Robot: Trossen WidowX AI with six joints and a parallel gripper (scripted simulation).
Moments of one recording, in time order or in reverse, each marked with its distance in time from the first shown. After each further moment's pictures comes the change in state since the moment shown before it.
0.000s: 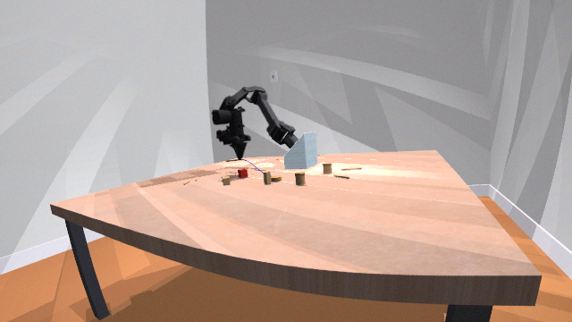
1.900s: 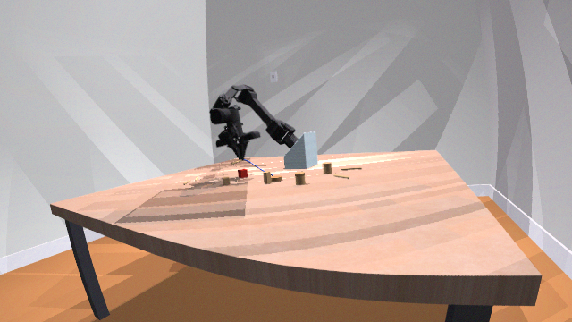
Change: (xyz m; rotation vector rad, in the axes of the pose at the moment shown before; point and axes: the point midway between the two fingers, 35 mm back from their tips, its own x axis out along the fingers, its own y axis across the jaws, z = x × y) arm -0.002 0.063 -0.026 -1.278 0.093 0.044
